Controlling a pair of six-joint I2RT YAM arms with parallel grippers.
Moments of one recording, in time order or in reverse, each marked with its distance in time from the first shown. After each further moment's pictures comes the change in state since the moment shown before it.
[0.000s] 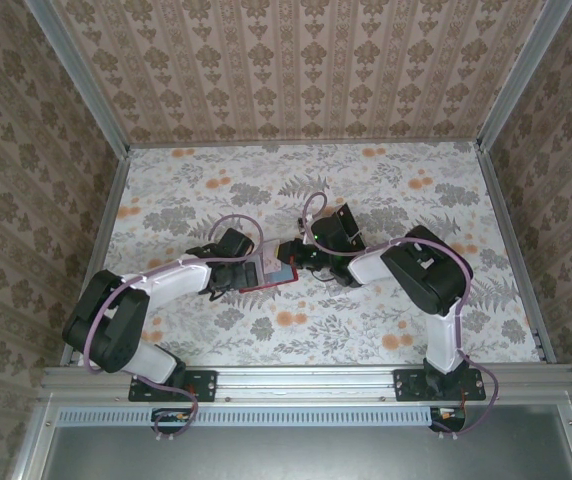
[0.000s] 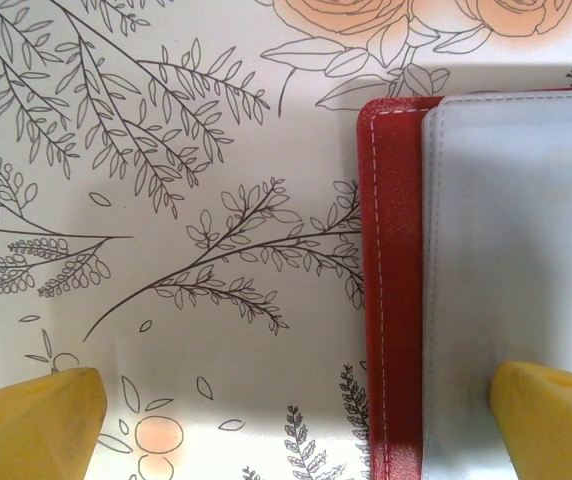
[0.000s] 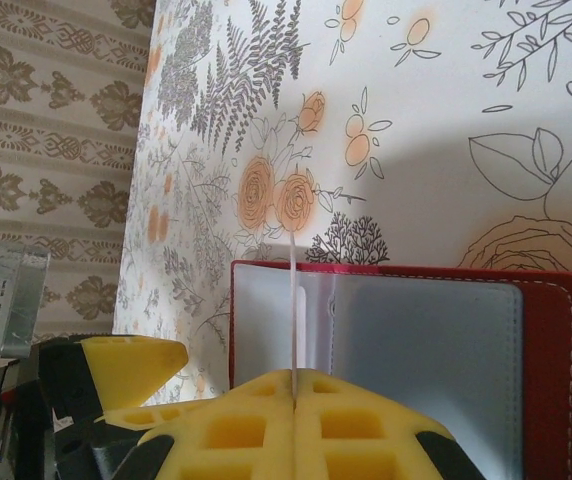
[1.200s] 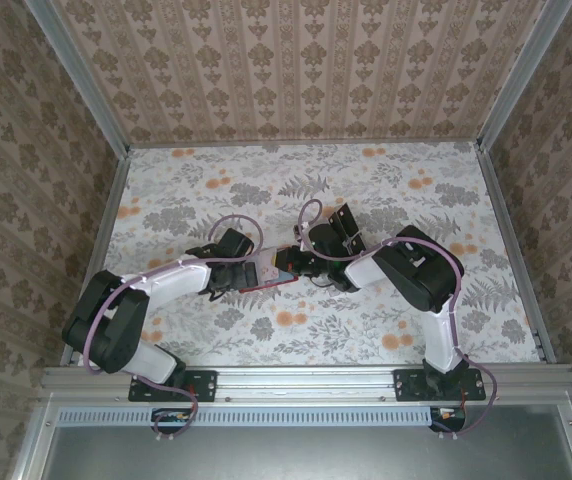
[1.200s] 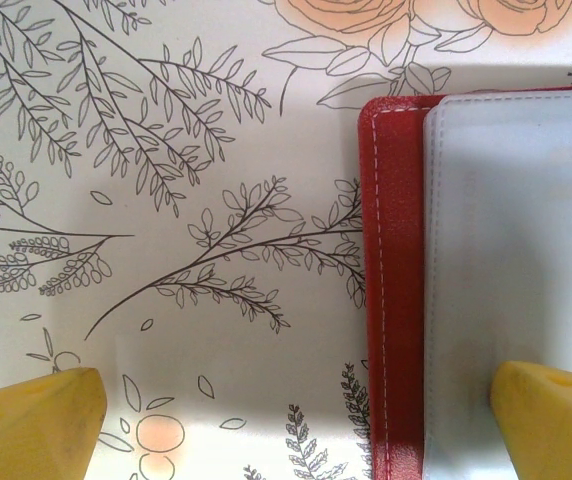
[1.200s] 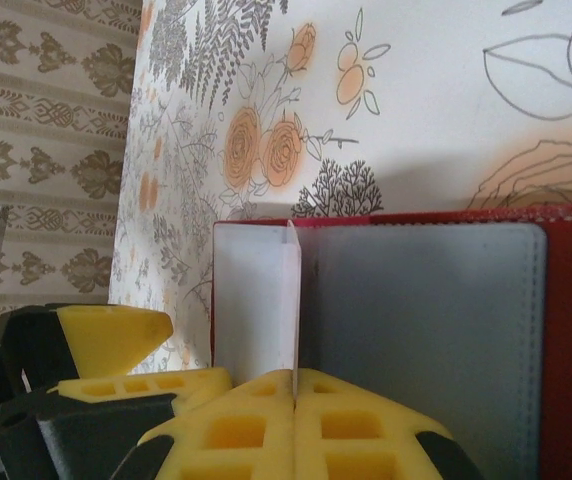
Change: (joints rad) left arm 0.000 -0.002 -0.002 0.000 0.000 0.000; right arm 0.019 0.049 -0.018 0.053 -0.035 0.001
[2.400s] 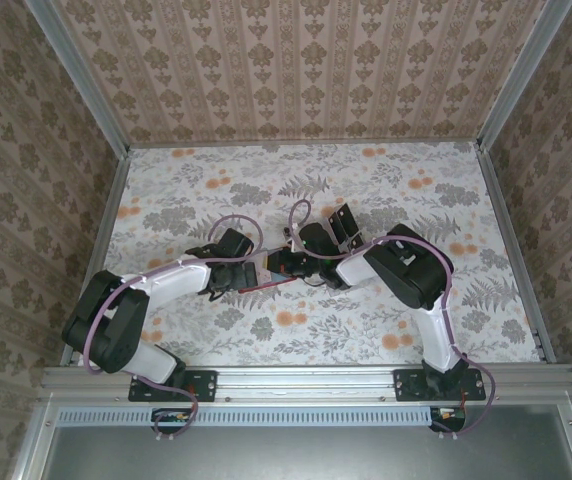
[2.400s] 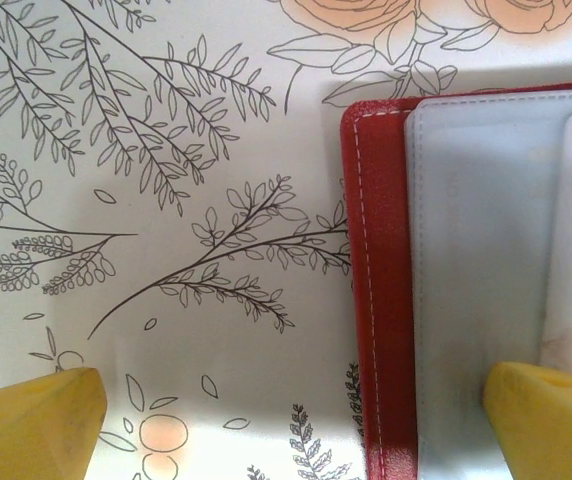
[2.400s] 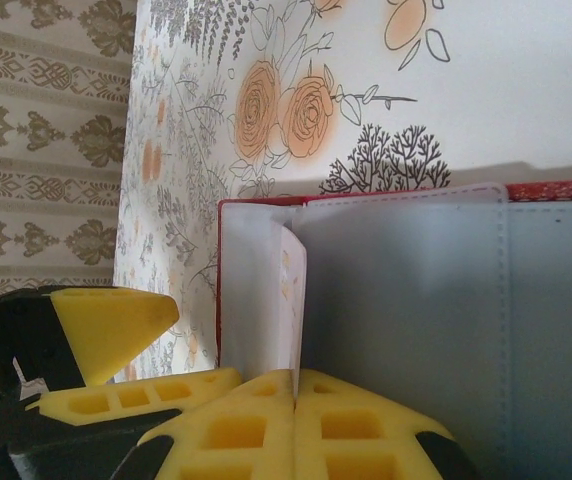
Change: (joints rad) left arm 0.000 0.000 -0.002 0.000 0.000 0.000; right arm 0.028 0.064 0.090 -0.052 -0.052 0.000
